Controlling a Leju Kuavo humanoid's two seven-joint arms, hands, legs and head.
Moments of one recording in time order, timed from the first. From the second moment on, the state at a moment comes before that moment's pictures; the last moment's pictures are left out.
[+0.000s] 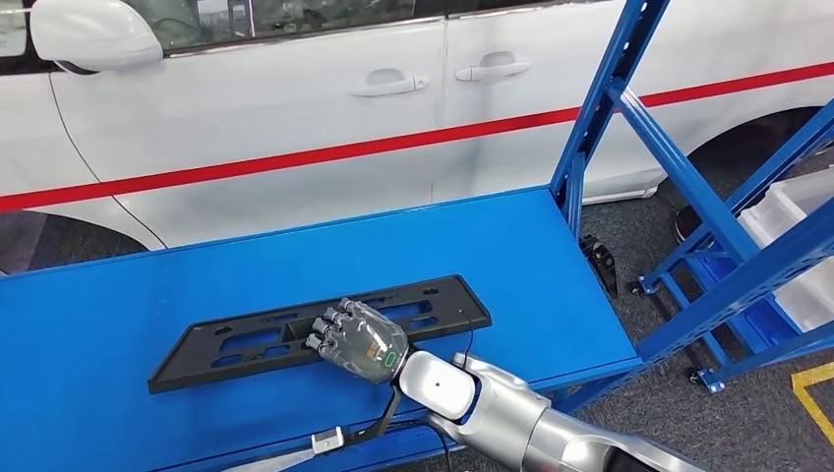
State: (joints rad) left arm -0.10 0.06 -1.22 -0.14 0.97 0.10 0.30; right arm -0.61 0.02 1.10 -1.06 1.56 -0.56 0.05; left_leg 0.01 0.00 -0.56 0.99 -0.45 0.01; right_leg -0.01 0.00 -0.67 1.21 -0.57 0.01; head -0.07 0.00
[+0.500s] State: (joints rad) left arm -0.09 0.06 -1.22 -0.14 1.00 0.18 0.16; right arm -0.60 0.06 1.03 -1.02 1.53 -0.57 0.00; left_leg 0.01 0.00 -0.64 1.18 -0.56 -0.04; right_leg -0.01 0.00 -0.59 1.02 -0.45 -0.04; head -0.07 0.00
